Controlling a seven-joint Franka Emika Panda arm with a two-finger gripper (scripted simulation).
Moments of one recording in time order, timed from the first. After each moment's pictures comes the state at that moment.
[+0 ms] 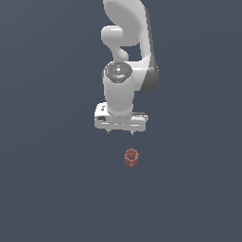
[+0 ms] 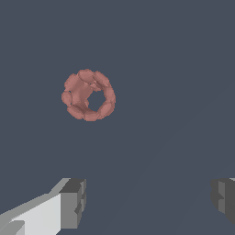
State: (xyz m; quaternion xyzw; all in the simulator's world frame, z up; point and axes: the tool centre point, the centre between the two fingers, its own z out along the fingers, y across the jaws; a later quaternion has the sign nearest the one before) arm 0.006 -0.002 0.159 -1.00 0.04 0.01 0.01
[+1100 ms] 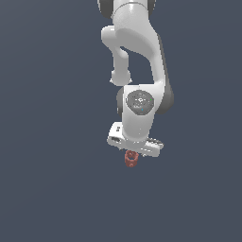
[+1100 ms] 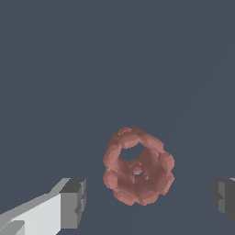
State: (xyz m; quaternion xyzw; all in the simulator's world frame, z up) arm 0.079 0.047 0.118 -0.99 0.14 0.00 0.00
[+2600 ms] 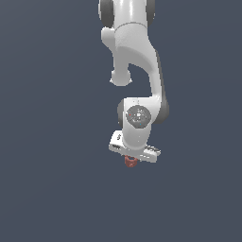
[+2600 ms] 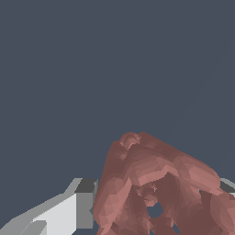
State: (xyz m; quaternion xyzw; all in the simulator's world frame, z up) arm 0.082 0.048 0.066 -0.99 0.15 0.00 0.00
